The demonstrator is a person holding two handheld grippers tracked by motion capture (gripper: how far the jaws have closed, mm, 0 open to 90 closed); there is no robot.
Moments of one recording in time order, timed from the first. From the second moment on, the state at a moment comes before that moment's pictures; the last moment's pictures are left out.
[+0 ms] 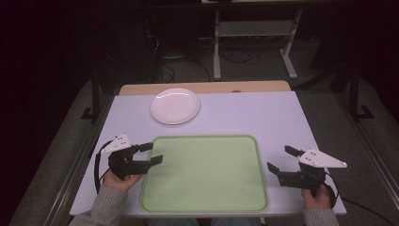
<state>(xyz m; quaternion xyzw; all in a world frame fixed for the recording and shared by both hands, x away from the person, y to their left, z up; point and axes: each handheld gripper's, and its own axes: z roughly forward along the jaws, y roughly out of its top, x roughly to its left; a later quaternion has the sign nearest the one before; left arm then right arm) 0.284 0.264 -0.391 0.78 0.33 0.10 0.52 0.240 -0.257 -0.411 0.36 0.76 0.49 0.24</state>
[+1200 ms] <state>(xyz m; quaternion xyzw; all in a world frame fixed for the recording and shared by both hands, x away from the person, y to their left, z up) 0.372 0.256 -0.364 0.77 0.43 0.05 0.47 0.244 -0.254 -0.410 0.36 0.76 0.48 0.24</state>
